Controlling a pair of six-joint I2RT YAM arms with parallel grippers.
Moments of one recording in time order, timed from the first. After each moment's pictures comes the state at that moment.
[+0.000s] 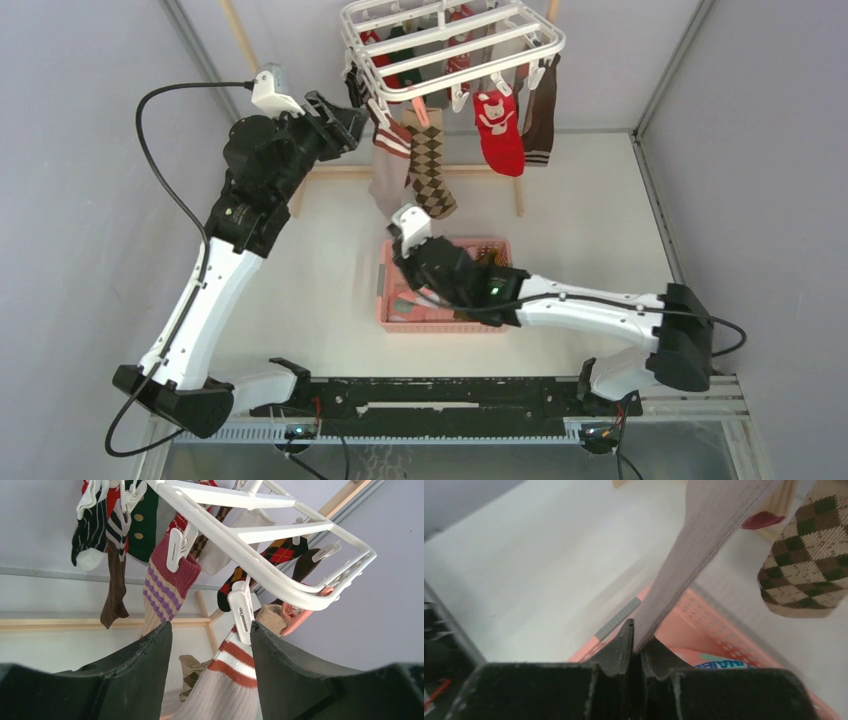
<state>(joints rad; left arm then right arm) -0.40 1.19 1.48 -0.26 -0.03 -0.54 1.16 1.39 1.08 -0.05 0.34 0.16</state>
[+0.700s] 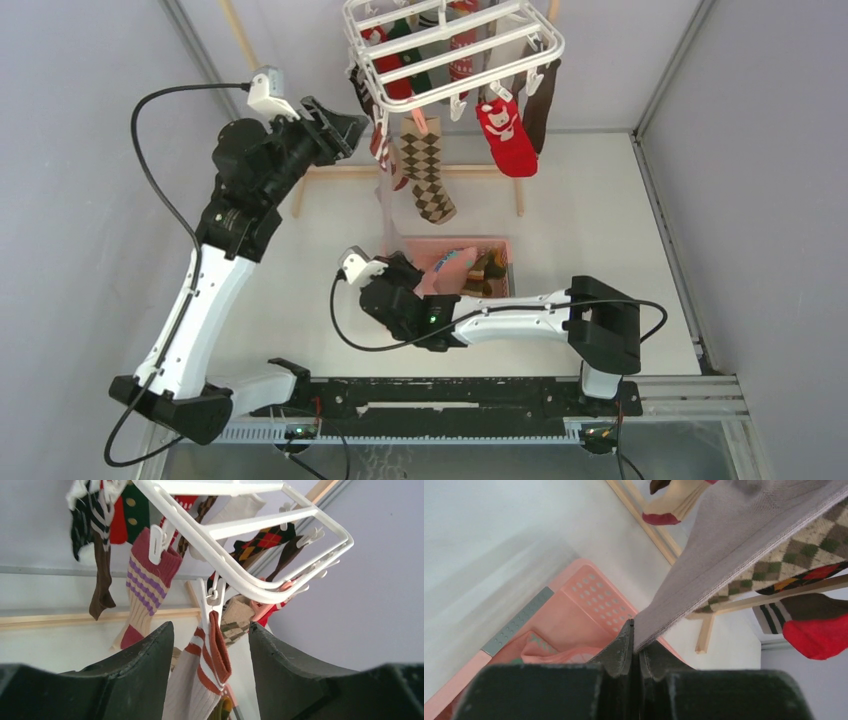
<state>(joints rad) -0.37 1.15 1.48 -0.29 0.06 -0.54 1.35 1.76 1.20 0.09 0.99 -0.38</state>
